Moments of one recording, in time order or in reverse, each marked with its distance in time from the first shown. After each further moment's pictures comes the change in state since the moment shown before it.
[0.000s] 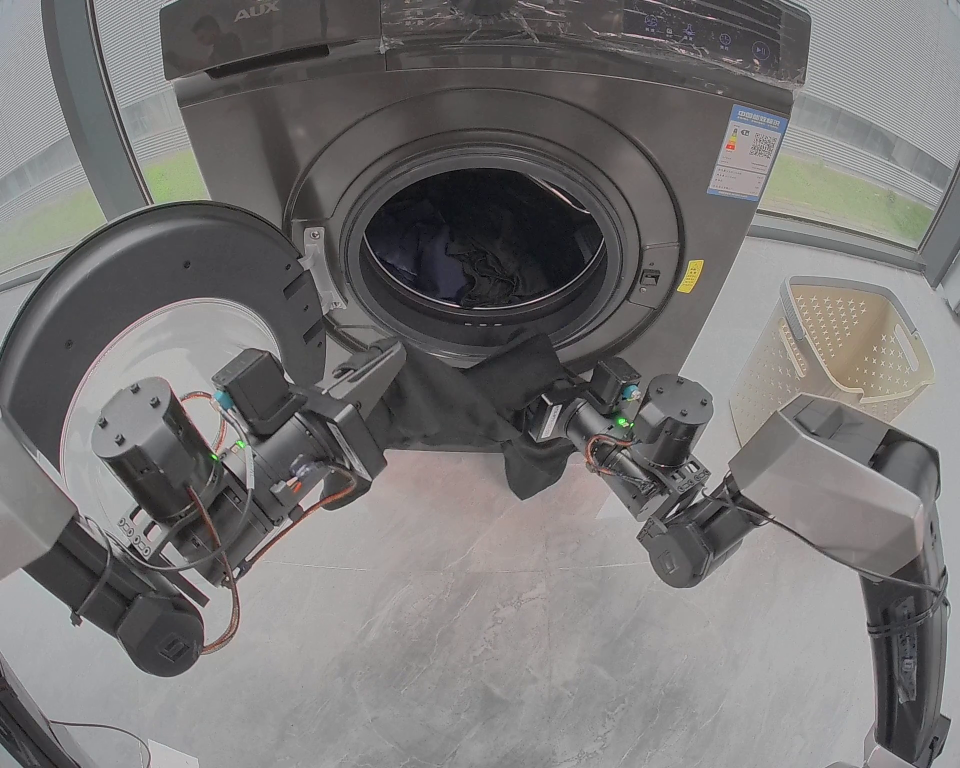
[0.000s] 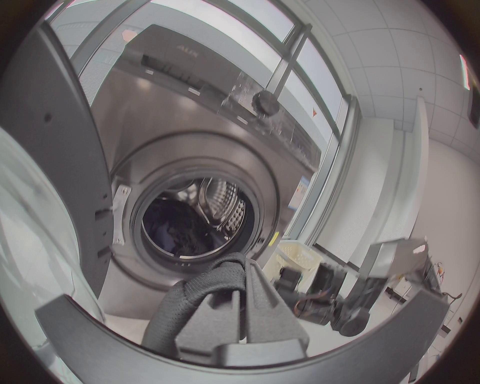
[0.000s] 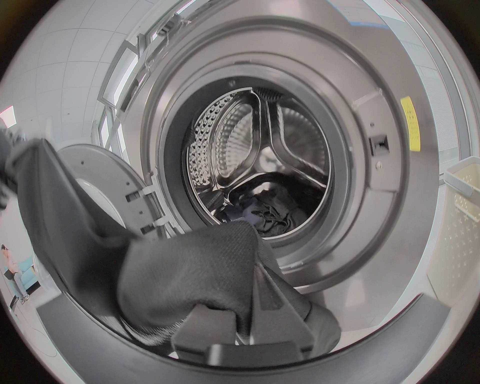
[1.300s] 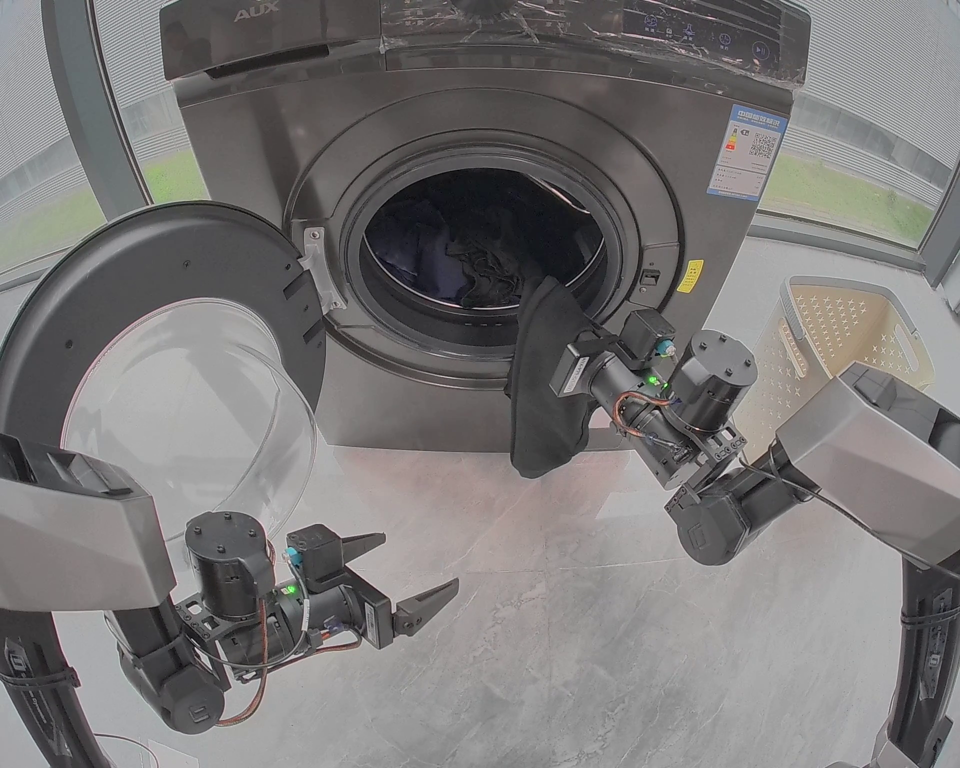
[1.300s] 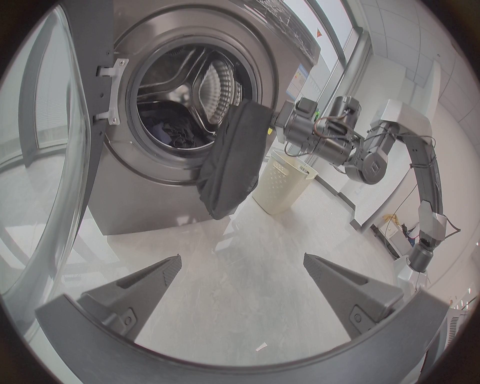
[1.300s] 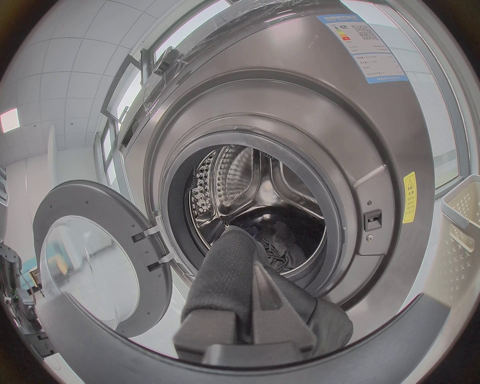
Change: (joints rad) left arm 0.014 0.245 0.270 0.000 -0.113 0.133; right arm -0.008 -0.134 0.038 0.003 0.000 -0.001
